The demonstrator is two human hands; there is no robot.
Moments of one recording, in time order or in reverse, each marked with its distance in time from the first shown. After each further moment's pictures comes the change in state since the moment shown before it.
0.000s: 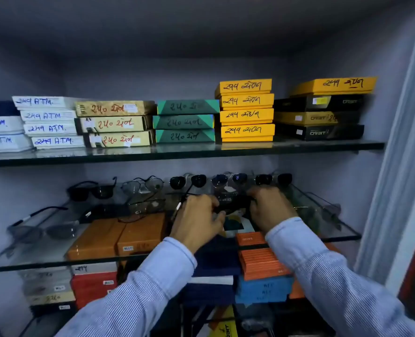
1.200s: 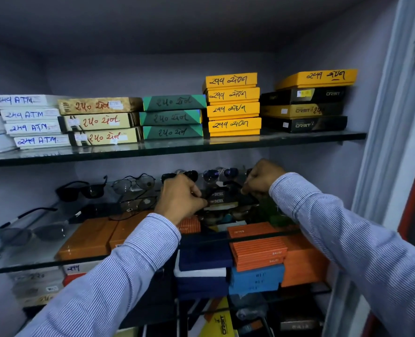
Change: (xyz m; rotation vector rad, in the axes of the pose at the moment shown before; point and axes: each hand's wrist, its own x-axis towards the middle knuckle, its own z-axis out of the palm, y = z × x) left_hand 0.030 -0.014 -0.014 -0.153 -0.030 -0.229; right_hand 0.054 0.028 -0.031 0.227 -0.325 0.261
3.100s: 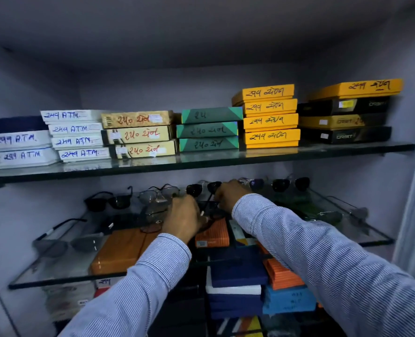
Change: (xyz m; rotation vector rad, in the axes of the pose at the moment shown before) left_hand 0.011 -0.062 -0.022 0.095 0.000 -0.085; right_hand 0.031 -0.110 0.093 -0.315 -0.041 -0.238
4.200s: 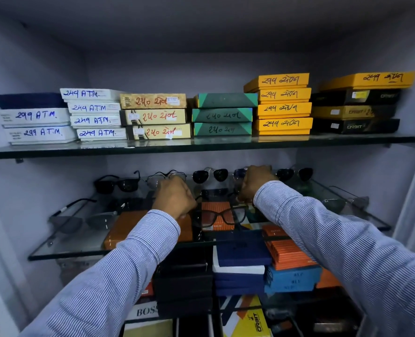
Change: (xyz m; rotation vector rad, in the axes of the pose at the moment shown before) left_hand -0.003 -0.030 -0.036 -0.106 0.014 -0.072; right_hand -0.032 0.005 -0.014 0.079 0.066 0.305
